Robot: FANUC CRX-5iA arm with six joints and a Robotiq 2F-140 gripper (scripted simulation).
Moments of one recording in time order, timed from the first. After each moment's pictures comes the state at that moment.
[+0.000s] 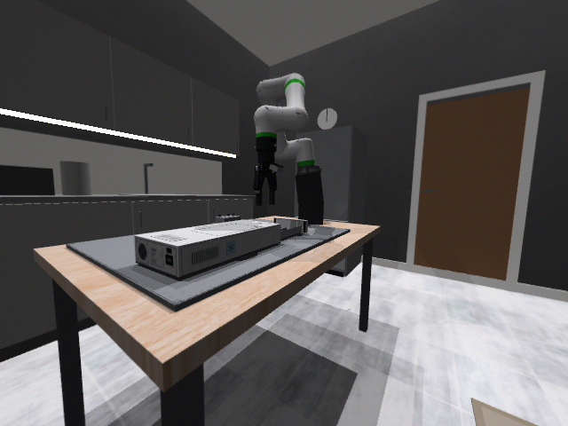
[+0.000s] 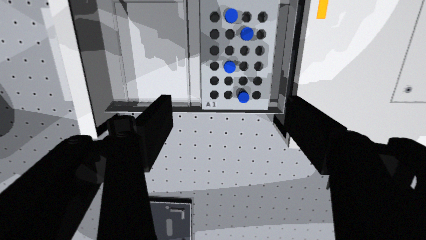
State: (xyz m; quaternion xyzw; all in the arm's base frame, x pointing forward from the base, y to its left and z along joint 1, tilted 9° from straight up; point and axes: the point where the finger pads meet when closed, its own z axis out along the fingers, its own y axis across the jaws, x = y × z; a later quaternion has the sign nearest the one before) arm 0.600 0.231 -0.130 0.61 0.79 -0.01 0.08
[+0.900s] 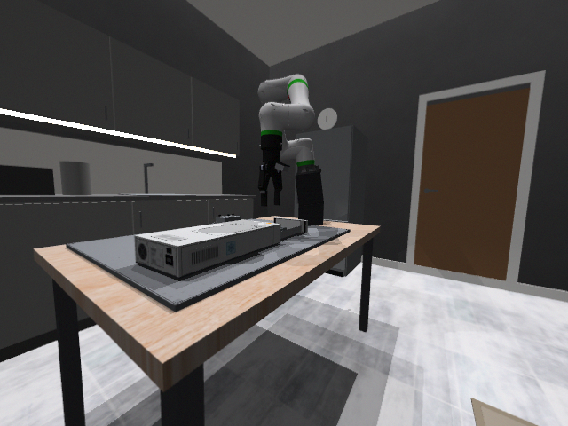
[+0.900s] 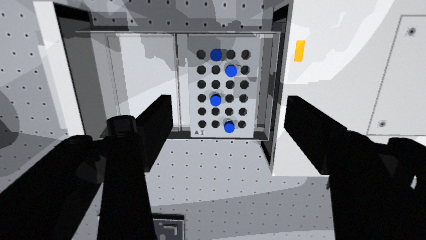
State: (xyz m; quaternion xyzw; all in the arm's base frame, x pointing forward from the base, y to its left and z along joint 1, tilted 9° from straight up) arm 0.606 0.274 -0.134 0.61 0.79 -0.01 0.08
